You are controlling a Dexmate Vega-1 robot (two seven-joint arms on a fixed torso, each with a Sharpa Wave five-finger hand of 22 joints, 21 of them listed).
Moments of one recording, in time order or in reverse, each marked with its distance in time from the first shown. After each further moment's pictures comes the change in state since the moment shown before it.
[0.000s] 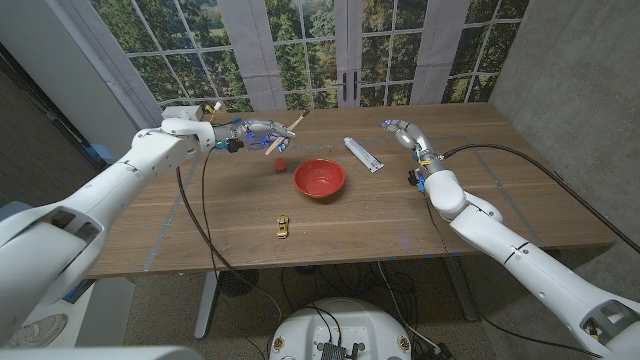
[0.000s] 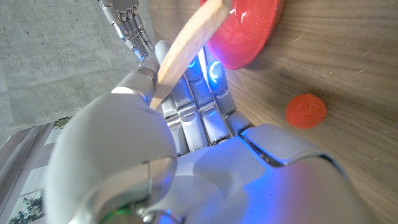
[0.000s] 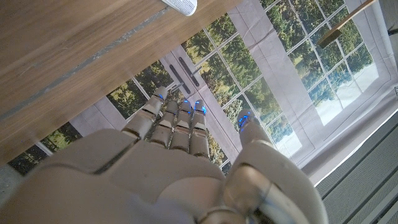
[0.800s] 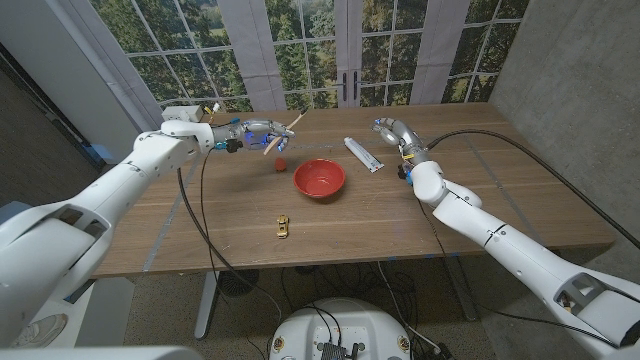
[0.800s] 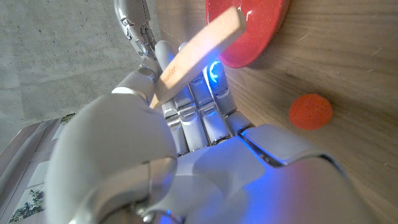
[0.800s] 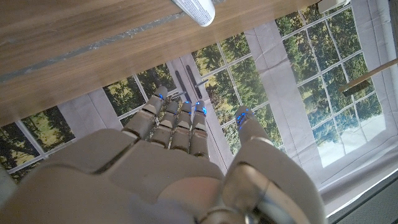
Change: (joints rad) left arm -0.021 -0.030 -0.001 0.074 -0.004 -0.037 -0.045; left_hand 0.000 0.000 0.001 0.003 0.008 0.000 0.000 -0.008 0.000 -0.002 0.002 0.000 0.000 -0.009 0.001 0.021 -0.010 0.000 0.000 0.008 -0.033; right arm 0.143 0.046 -0.121 0.090 -0.145 -0.137 0.002; right_hand 0.032 -0.001 0.004 -0.004 0.006 -0.007 -0.007 0.000 0.000 -0.005 -0.016 0.000 0.000 -0.006 -0.005 0.000 0.000 0.004 -0.004 0.000 0.000
